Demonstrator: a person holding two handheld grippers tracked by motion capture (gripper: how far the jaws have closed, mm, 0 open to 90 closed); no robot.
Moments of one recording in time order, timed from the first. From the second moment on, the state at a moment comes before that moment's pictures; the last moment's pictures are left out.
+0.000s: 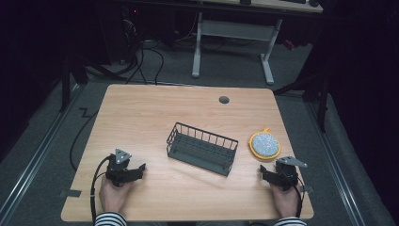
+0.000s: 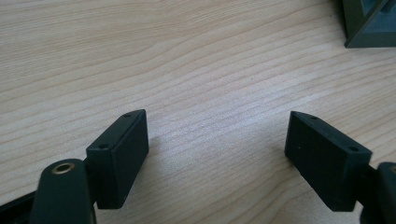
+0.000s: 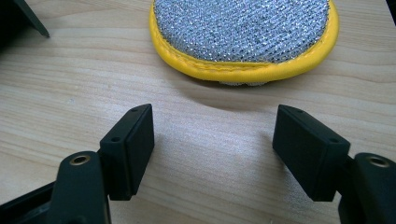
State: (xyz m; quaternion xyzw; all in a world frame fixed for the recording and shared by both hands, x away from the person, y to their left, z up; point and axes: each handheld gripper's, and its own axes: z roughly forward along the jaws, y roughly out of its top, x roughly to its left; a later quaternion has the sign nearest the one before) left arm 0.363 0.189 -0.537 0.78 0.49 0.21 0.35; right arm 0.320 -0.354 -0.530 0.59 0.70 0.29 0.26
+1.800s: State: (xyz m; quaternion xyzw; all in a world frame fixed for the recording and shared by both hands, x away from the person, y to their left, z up) left arm 0.363 0.188 -0.538 0.78 0.49 0.20 0.34; right arm 0.383 -0.396 -0.482 0.62 0.67 0.33 0.25
